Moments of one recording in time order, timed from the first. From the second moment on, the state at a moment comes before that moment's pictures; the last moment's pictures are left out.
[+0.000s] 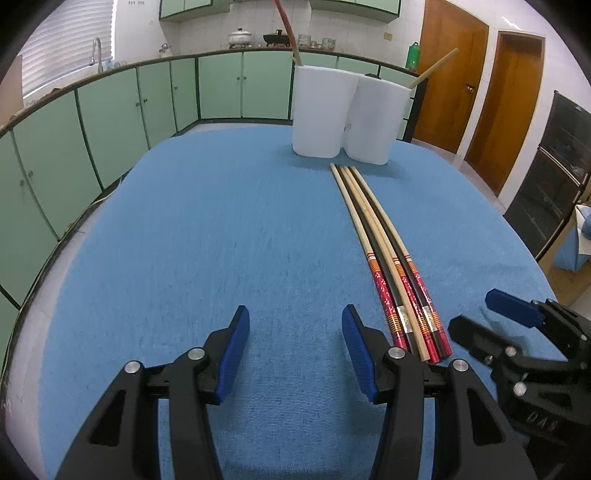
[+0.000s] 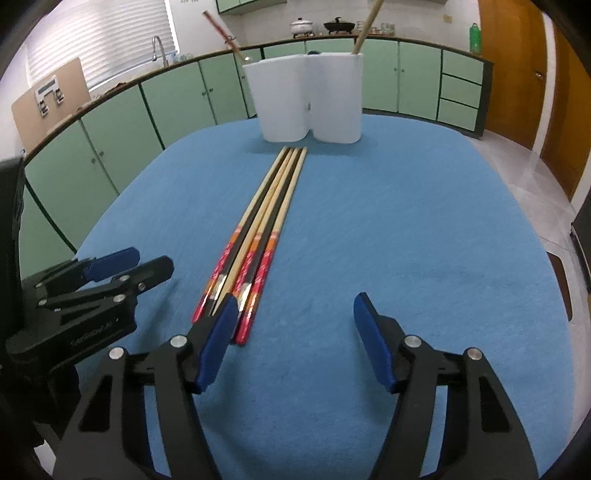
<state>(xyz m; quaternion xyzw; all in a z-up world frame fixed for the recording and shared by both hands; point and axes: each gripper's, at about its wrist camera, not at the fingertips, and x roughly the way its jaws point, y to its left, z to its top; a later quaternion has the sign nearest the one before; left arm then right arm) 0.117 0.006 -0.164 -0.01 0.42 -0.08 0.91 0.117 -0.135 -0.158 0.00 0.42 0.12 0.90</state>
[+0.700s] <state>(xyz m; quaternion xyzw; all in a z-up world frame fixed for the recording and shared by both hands) 0.117 0.008 -0.167 -0.02 0.42 -0.07 0.90 0.116 -0.139 -0.162 0.00 0.43 0.12 0.90</state>
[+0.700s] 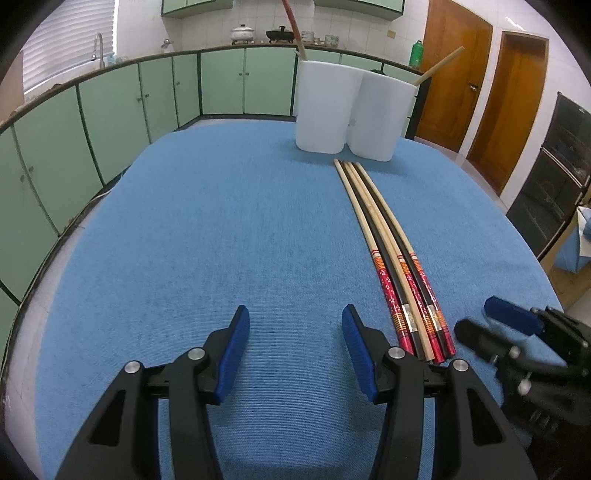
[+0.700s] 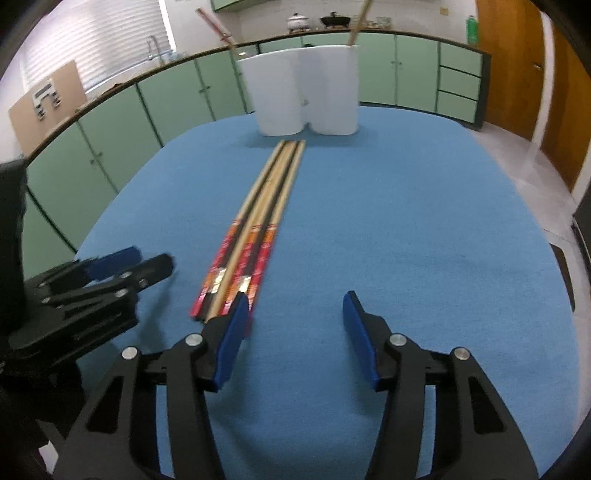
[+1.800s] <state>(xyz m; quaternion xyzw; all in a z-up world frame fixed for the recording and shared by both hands) 0.116 0.014 -0.167 -0.03 0.42 -0.07 0.90 0.114 -0.143 -0.164 -0.02 0.43 0.08 0.90</state>
